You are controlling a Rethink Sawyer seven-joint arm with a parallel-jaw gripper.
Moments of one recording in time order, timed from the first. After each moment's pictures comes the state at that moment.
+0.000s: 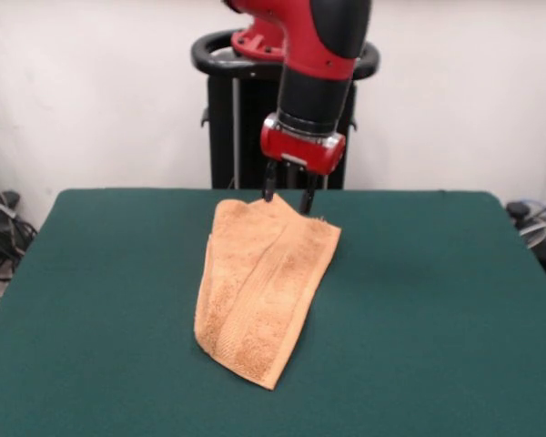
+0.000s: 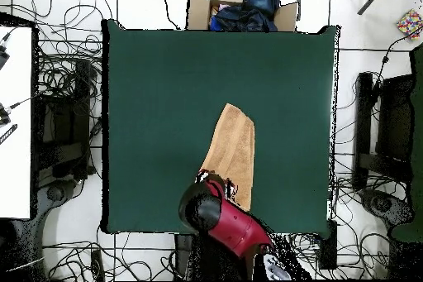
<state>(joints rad) -0.17 -0.68 -0.12 2.25 0.34 -0.12 1.56</state>
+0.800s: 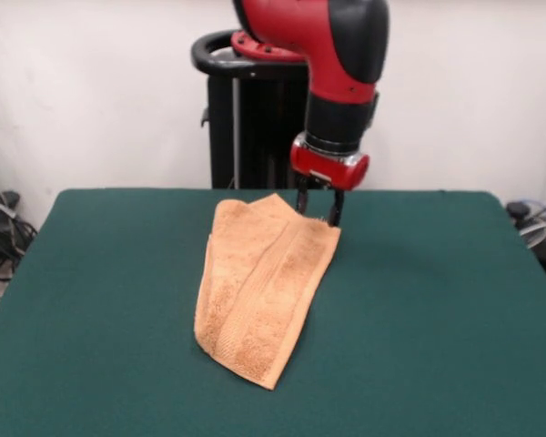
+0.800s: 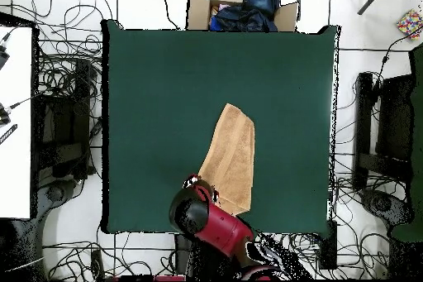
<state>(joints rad) -0.21 -0.59 0.00 2.30 0.34 -0.21 1.80</state>
